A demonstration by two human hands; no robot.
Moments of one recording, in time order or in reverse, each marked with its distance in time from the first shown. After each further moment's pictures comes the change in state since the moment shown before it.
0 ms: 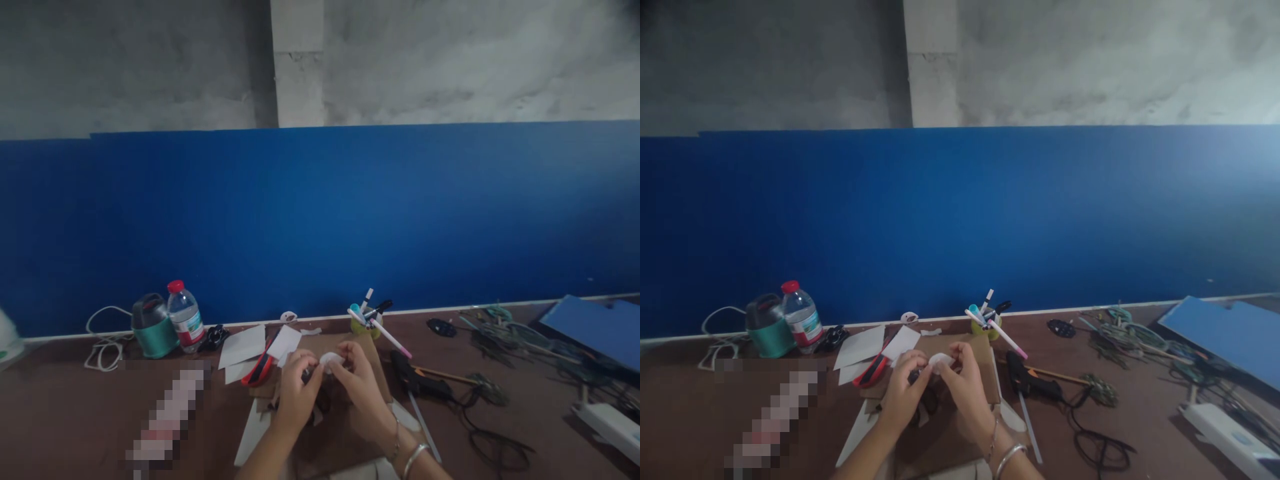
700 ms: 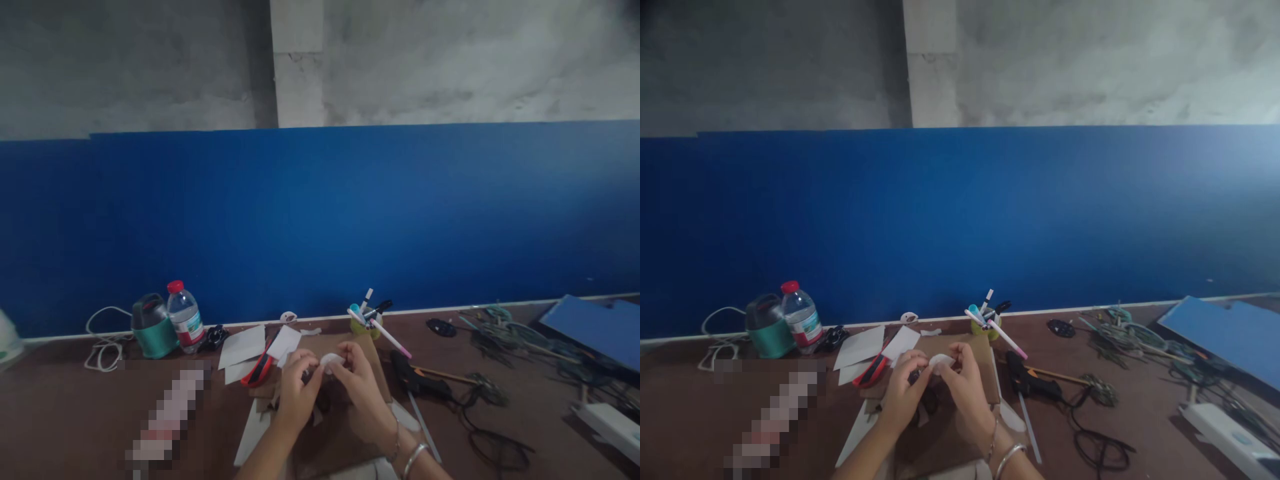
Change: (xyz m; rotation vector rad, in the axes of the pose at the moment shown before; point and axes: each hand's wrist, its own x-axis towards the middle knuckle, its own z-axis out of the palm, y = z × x) left_hand -0.001 -0.007 0.001 -0.006 -0.029 0.000; right_hand 0.002 0.002 0.001 0.073 -0.022 0.062
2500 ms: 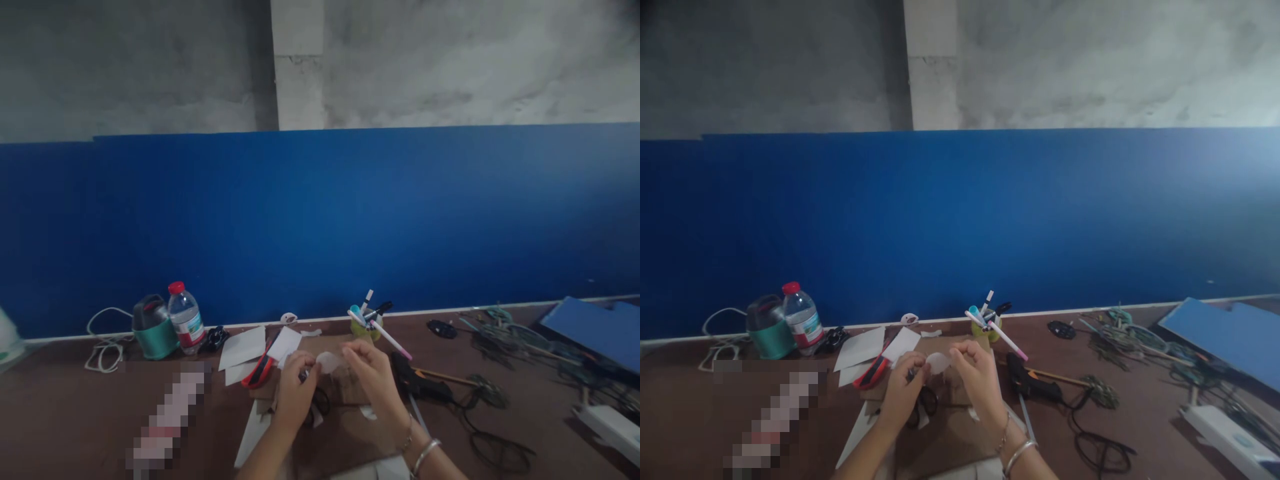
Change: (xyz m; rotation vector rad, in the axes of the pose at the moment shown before) left_hand 0.004 -0.003 0.002 -0.049 0.039 -0.097; right_hand 0.008 -0.027 -0.023 -0.138 -0.018 -0.191
